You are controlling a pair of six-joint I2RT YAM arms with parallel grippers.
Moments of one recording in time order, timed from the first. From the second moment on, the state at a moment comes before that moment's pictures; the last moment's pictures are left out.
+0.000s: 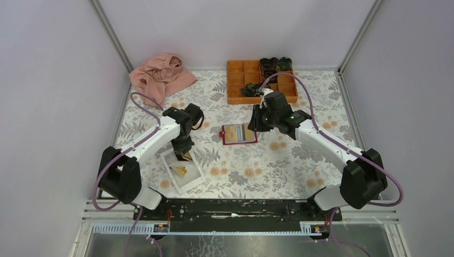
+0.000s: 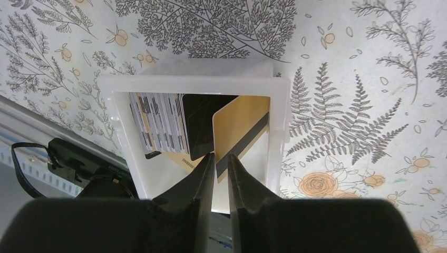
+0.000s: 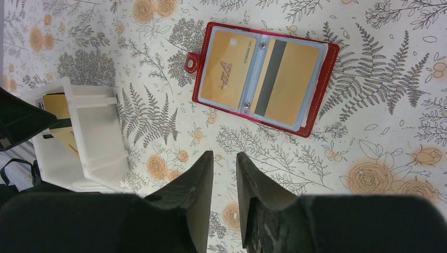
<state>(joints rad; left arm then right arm) -0.47 1.49 1.12 -1.18 -0.32 -0.92 0.57 1.44 1.08 -0.41 -0.15 0.45</state>
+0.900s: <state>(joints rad) -0.54 1.45 1.03 -1.03 -0.38 -0.97 0.57 1.46 1.15 -0.47 -0.11 0.43</state>
